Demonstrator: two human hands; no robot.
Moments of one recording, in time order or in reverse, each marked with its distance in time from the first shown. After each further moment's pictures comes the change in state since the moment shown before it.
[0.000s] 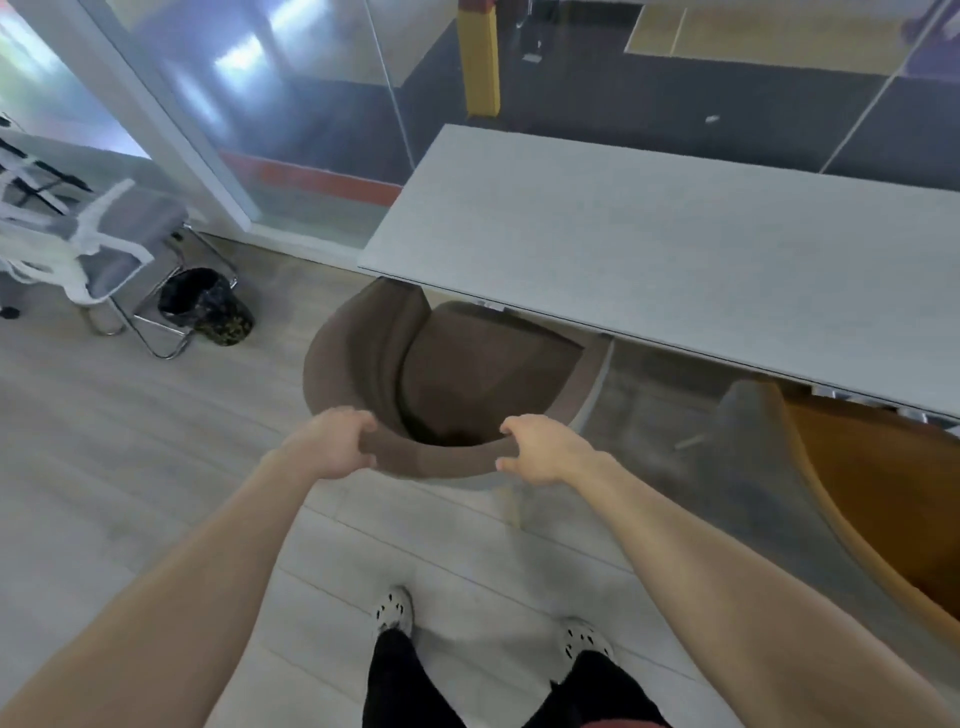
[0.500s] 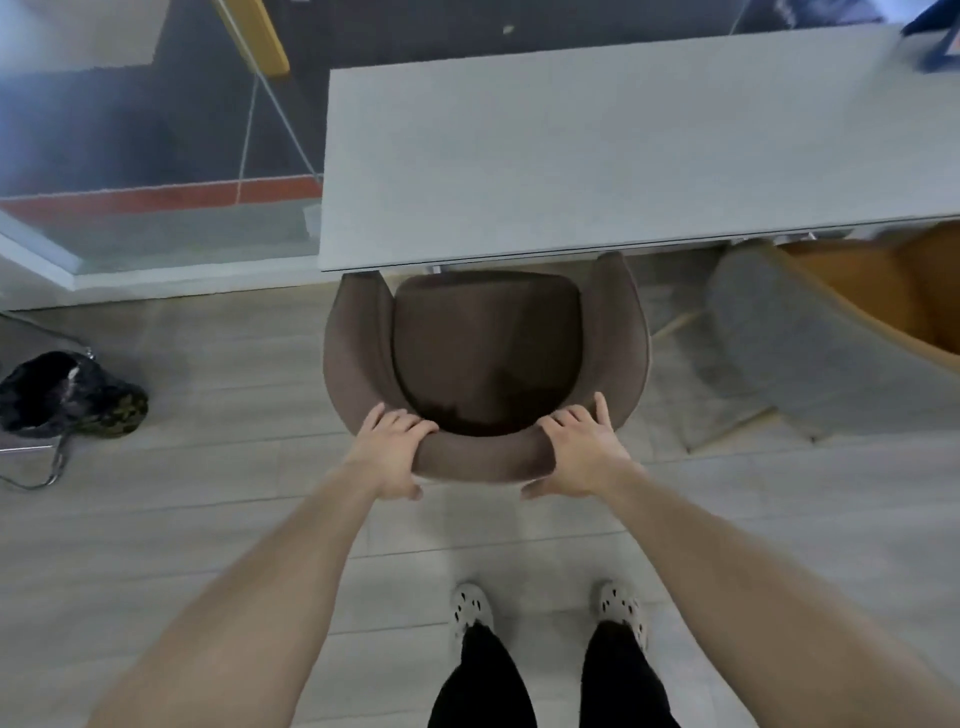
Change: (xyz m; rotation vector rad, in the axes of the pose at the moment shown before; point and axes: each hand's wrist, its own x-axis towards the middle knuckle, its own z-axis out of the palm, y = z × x) left_hand 0.130 -0.119 0.027 0.346 -0.115 0.596; right_hand 0.081 -0.114 0.122 -0.135 0.083 0.412
